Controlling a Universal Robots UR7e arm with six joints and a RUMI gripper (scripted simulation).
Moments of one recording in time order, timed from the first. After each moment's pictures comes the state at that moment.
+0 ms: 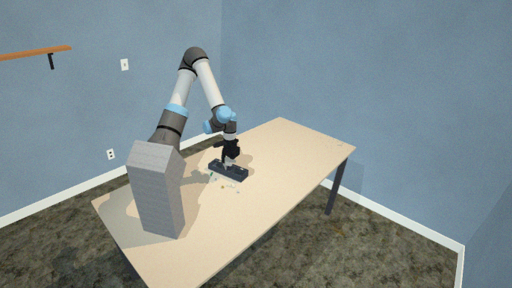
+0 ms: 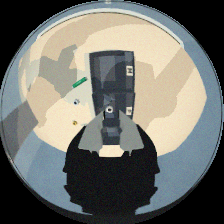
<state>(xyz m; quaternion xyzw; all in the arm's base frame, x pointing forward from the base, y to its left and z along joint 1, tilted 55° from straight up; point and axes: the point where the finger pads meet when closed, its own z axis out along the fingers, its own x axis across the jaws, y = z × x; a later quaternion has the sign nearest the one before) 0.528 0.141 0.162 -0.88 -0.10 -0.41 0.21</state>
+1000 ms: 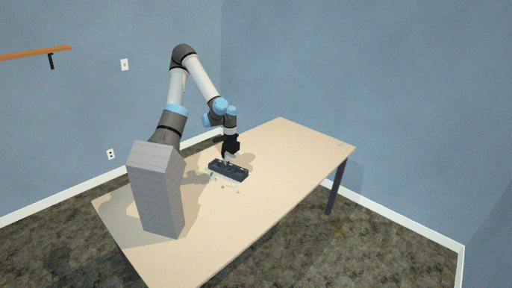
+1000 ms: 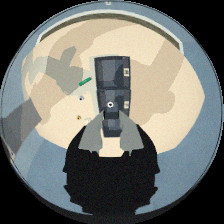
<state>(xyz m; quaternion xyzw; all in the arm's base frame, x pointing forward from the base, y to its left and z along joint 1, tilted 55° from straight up) 0.504 0.126 0.182 -0.88 -0.11 -0.41 0.21</state>
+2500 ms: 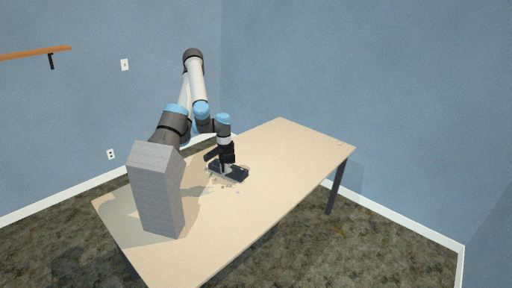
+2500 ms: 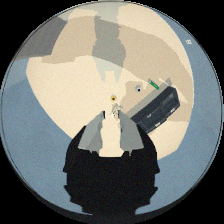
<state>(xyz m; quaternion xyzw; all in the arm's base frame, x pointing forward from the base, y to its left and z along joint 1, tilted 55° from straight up) 0.440 0.064 0.064 -0.79 -0.43 -0.44 0.00</state>
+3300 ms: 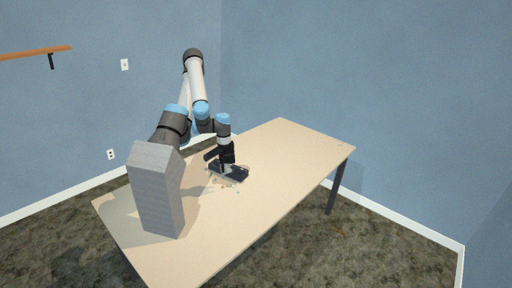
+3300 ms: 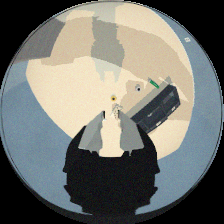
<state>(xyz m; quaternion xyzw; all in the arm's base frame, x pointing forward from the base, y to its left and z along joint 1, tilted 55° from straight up) 0.440 0.064 0.064 -0.79 -0.42 -0.44 0.01</state>
